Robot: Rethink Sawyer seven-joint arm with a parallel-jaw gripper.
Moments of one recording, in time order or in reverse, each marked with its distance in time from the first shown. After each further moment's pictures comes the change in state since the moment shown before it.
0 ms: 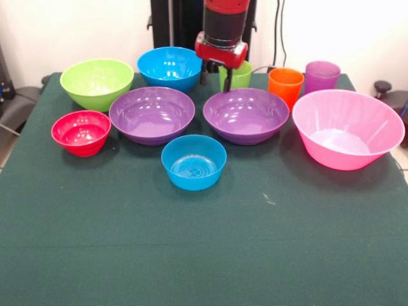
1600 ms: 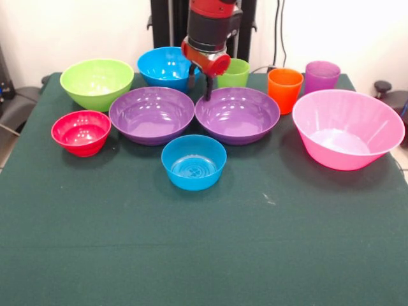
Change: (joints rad) arm -0.037 0.025 -0.031 0.009 0.107 -0.102 0.249
